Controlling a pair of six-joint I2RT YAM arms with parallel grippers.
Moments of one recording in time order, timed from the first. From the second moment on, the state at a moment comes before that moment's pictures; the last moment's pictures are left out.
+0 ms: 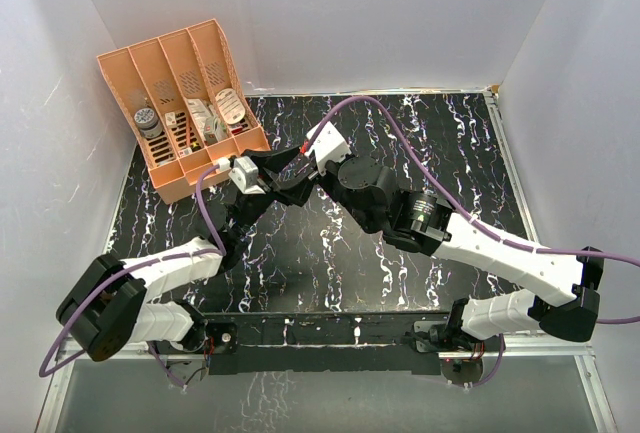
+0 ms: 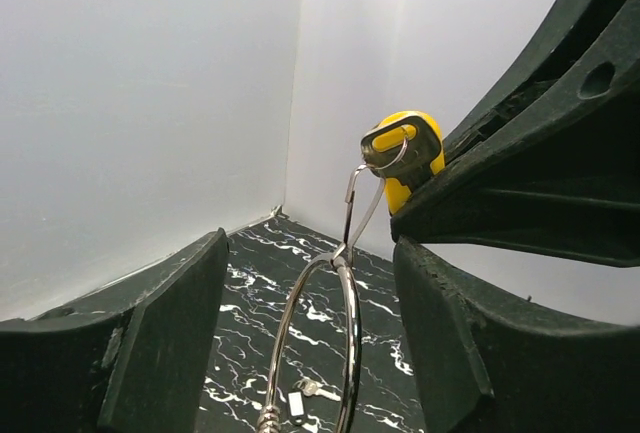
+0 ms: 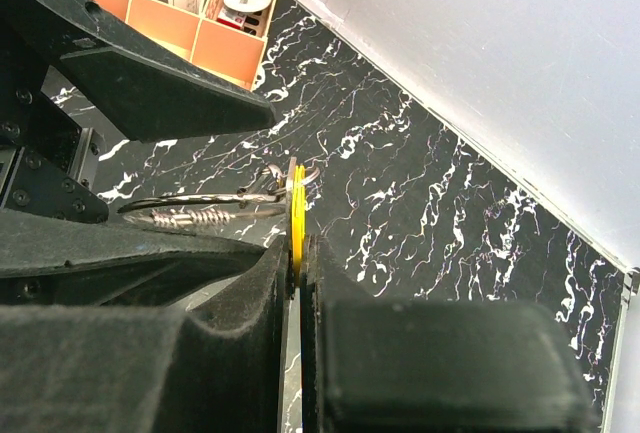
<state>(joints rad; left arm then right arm) -0.69 1.25 0.49 1.29 0.17 -0.19 1.12 1.27 1.34 -0.34 0.61 -0.20</state>
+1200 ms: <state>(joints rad) -0.69 1.33 0.51 1.41 0.12 -0.21 1.13 1.27 1.34 -0.32 0.61 -0.20</state>
